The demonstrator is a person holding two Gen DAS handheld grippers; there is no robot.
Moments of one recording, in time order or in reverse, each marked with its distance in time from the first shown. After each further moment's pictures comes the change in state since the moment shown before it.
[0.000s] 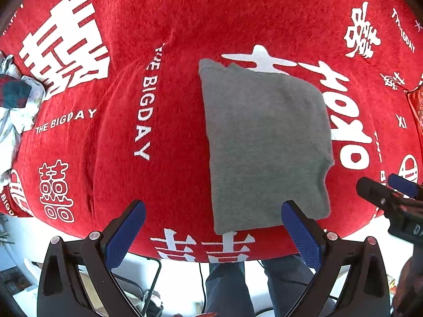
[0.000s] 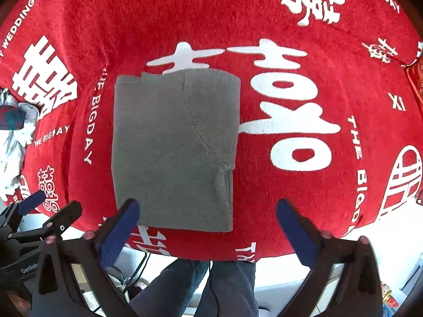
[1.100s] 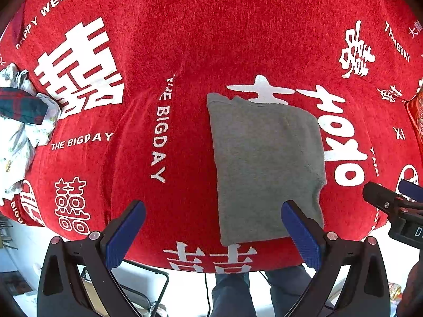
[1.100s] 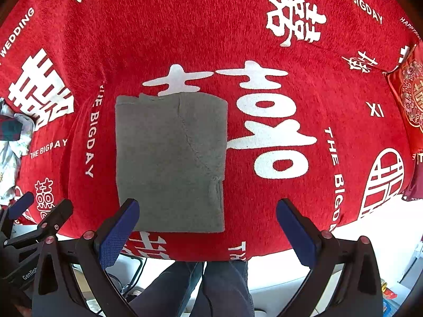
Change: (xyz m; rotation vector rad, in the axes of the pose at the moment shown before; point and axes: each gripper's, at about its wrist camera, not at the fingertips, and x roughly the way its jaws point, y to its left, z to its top) left arm -0.046 -0.002 0.012 -0.017 -0.112 0.047; right arm -0.046 0.011 0.014 0.013 -0.045 -0.076
